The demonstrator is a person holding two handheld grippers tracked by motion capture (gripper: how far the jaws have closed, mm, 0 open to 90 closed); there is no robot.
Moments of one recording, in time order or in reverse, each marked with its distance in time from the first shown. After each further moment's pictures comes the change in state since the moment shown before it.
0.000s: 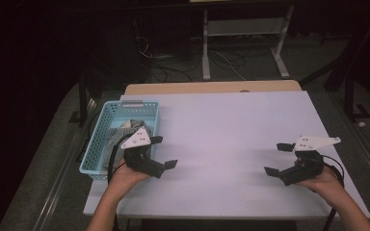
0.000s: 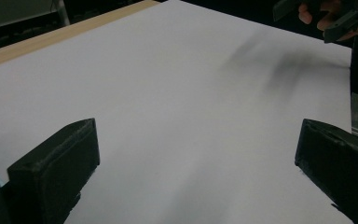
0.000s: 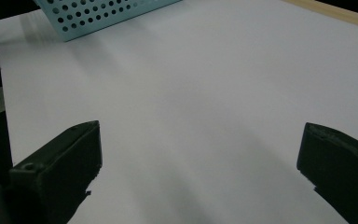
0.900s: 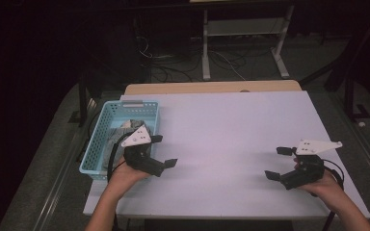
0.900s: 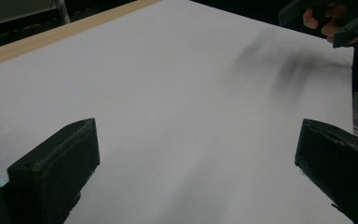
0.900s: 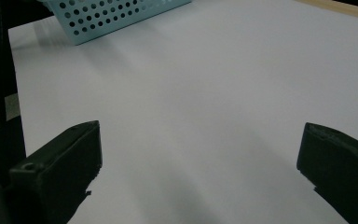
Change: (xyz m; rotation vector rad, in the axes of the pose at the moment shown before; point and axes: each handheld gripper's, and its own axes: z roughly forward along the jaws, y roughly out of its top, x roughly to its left) left arm 0.003 0.004 0.001 0.010 0.005 -0.007; right arm 0.003 -0.010 -0.001 -0.026 0.030 0.028
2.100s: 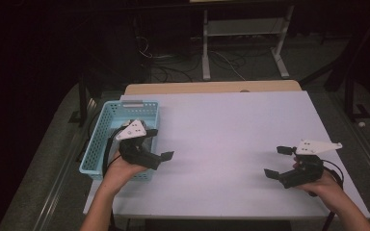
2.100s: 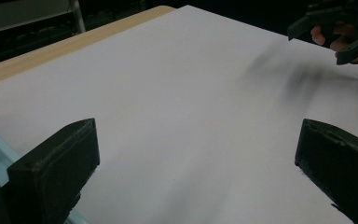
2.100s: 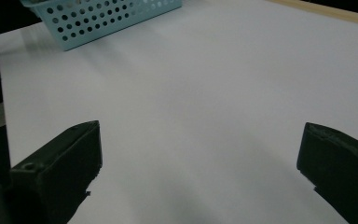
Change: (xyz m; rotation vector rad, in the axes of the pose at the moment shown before) left arm 0.007 0.014 -0.012 -0.012 0.037 -0.015; right arm -0.002 -0.004 0.003 -0.026 -0.035 0.012
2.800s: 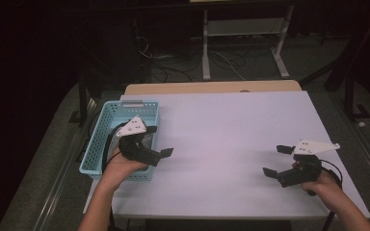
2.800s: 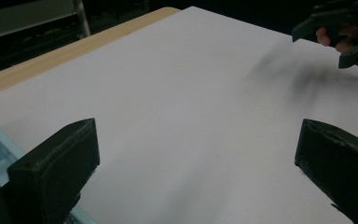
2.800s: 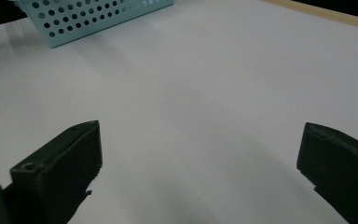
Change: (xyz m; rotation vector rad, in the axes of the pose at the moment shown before) left arm 0.006 0.007 0.001 0.002 0.018 0.013; right arm 0.000 -0.001 0.004 0.005 -0.035 -0.011
